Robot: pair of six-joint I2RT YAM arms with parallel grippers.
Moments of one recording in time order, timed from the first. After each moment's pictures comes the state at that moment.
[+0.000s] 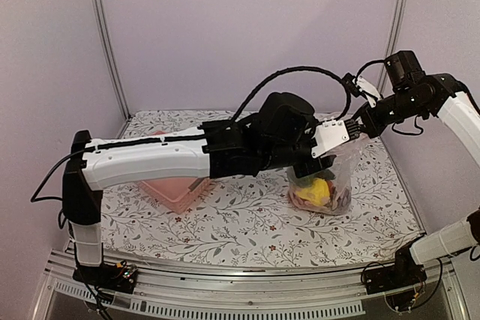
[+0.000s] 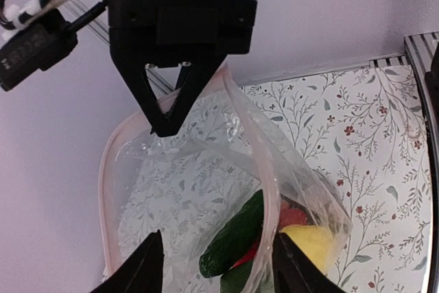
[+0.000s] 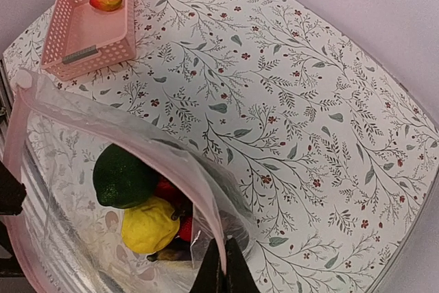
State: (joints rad) left arm -1.28 2.01 1.92 -0.30 -0.28 0.51; right arm 0.34 1.29 1.50 -1.07 -0.31 -0.33
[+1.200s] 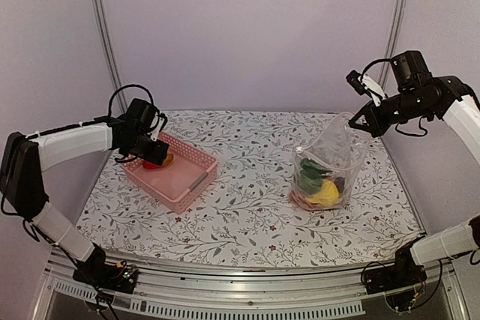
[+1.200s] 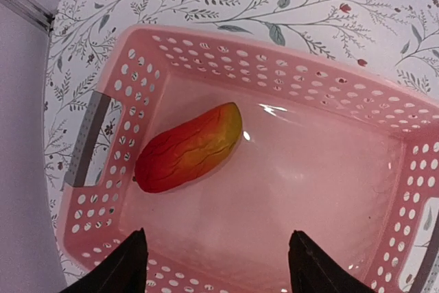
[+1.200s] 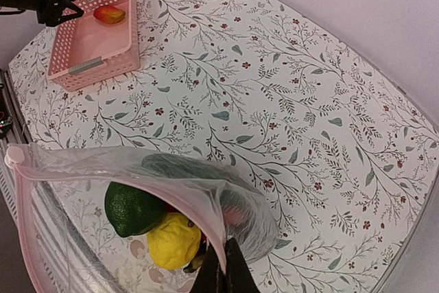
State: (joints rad) left arm -0.40 1.48 1.05 -0.50 -0.26 -0.03; right arm 0.32 1.26 1.49 -1.05 -0.33 -0.31
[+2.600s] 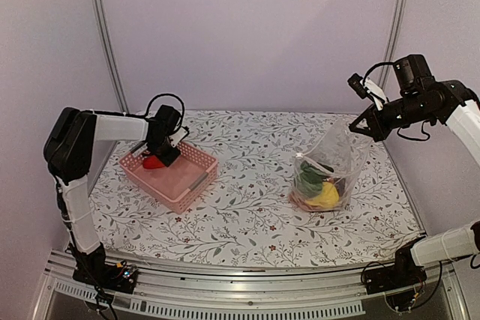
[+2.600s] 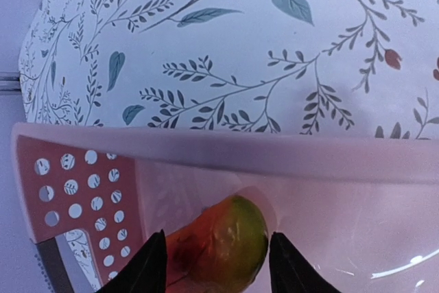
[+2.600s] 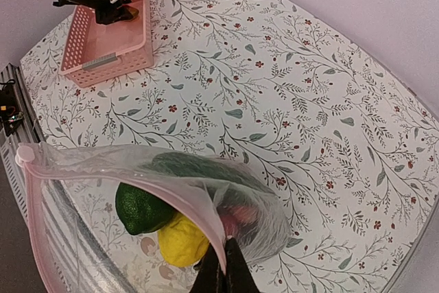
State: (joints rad) left arm -0.37 1.97 1.30 -0.43 -0.36 0.36; right arm 0.32 1.22 1.44 -1.05 -0.38 -0.31
